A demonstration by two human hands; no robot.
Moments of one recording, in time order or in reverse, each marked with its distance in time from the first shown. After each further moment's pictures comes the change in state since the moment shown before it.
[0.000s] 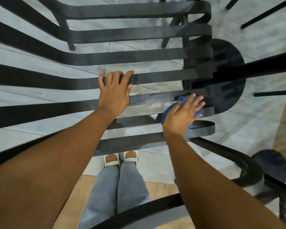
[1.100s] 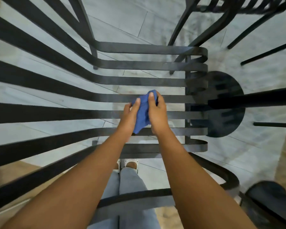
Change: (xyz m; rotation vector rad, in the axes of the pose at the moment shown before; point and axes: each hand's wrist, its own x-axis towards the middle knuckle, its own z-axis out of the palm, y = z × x) left_hand -0.031 0.055 -0.070 -1.512 -0.205 -0.853; right_hand -0.018 -0.092 -0.033 0.761 -0.609 -0.073
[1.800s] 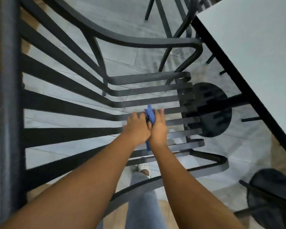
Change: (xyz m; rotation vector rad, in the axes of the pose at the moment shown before) left_hand -0.116 0.126 -0.032 1.363 -0.107 0.210; right_hand -0.106 -0.076 0.028 -0.479 0.157 -0.183
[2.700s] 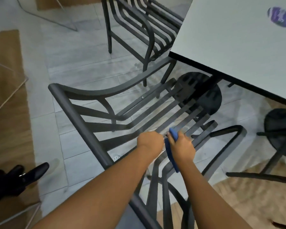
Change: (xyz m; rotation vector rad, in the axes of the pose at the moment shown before) left_hand -0.029 -0.031 -0.145 0.898 -0.161 0.615; right_hand -0.056 -0.108 0.013 -0.255 0.314 0.561
